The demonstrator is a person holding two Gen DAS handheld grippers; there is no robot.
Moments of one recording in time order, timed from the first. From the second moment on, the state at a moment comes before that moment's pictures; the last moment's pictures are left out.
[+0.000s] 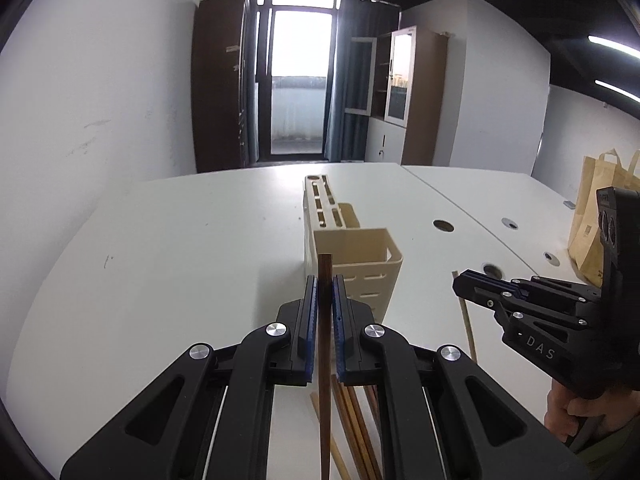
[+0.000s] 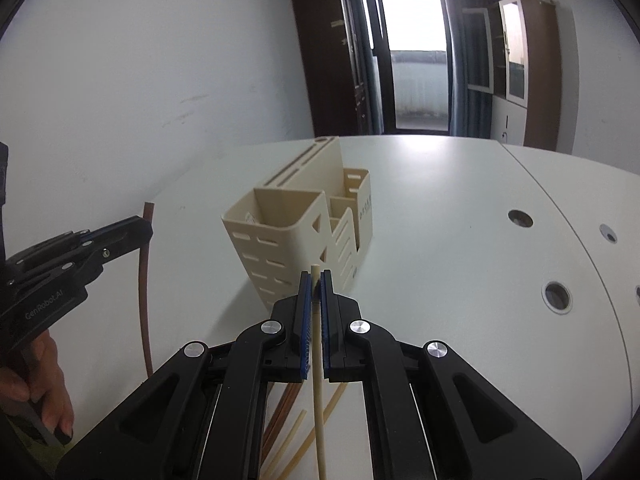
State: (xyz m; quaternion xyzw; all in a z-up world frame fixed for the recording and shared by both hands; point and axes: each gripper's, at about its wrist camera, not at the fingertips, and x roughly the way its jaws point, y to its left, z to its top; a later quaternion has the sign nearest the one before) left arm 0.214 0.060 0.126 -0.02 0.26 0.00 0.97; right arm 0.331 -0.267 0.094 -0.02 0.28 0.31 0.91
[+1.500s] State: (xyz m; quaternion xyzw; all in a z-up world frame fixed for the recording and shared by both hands) left arm 0.205 0.016 0.230 -0.02 -0.16 0.00 0.99; right arm 0.377 -0.279 0.180 0.13 -0.07 0.42 0.90
